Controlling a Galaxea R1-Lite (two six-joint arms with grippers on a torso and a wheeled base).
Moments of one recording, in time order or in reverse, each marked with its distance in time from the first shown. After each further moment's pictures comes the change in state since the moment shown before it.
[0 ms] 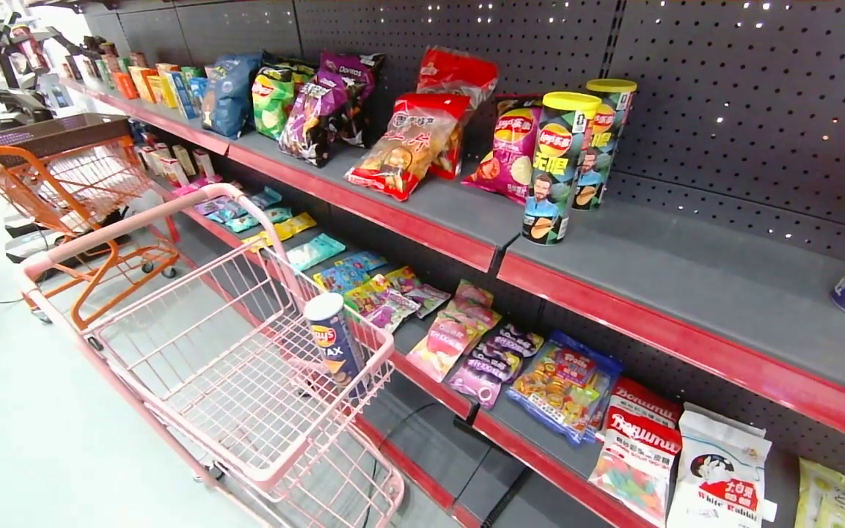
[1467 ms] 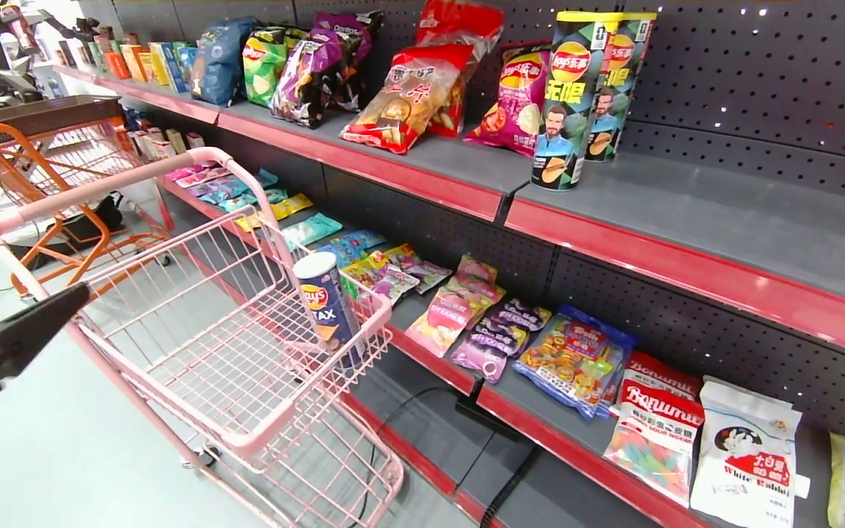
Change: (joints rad) left arm -0.044 0.964 -0.427 -0.487 -0.043 -0.118; right arm 0.000 0.000 0.000 0.000 -0.001 -0.002
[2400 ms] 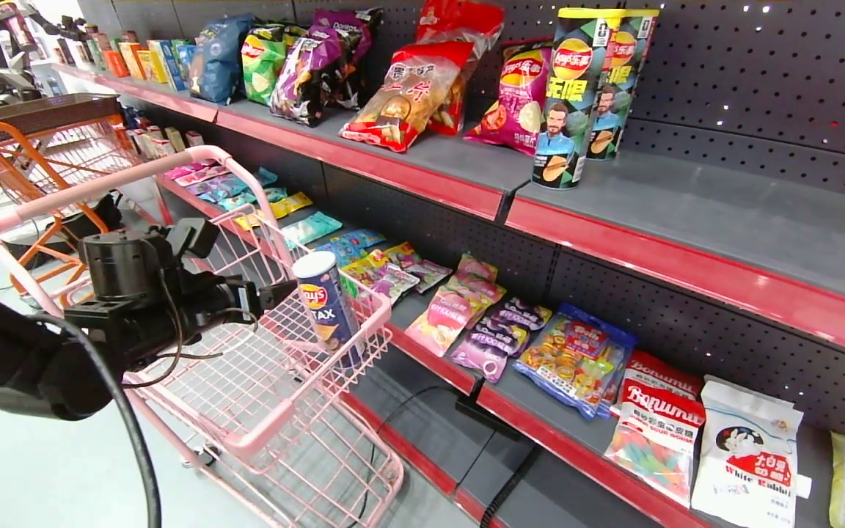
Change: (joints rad) left arm -0.036 0.978 -0.303 -0.438 -0.185 0.049; right arm 0.000 0.000 0.000 0.000 0.000 -0.002
